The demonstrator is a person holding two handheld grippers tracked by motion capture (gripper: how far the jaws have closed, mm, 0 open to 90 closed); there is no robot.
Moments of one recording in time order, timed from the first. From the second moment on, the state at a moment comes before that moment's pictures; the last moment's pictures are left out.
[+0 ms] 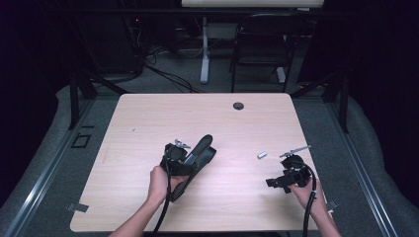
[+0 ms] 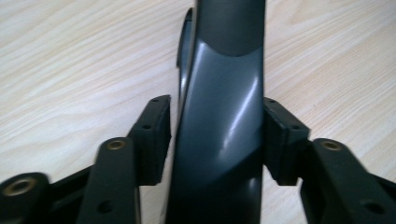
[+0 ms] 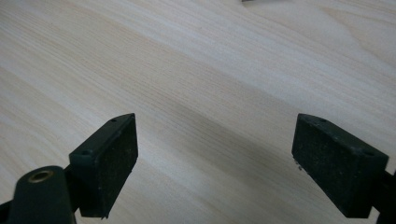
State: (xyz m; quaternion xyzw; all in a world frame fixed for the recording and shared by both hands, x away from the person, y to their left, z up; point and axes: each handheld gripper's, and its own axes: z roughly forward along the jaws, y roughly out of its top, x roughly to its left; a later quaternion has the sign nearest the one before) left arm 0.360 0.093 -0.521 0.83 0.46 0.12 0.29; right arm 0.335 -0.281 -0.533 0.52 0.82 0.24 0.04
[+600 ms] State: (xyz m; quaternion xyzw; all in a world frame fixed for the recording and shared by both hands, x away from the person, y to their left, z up) left arm 0.369 0.091 -0.521 0.87 0.37 0.10 0.30; right arm 0.334 -0.279 -0.533 0.52 0.82 0.24 0.04
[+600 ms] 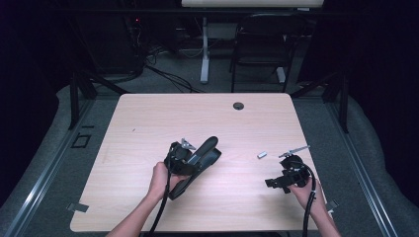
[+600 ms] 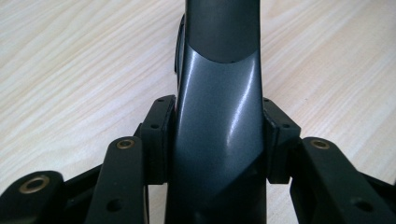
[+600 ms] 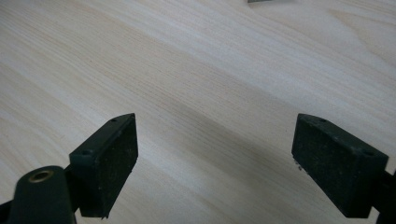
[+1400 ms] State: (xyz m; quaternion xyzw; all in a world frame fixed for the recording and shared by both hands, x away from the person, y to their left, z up) left arm 0.370 0.087 -0.523 0.90 0.27 0.06 0.32; right arm 0.334 -0.278 -0.533 0.51 0.82 0.24 0.04
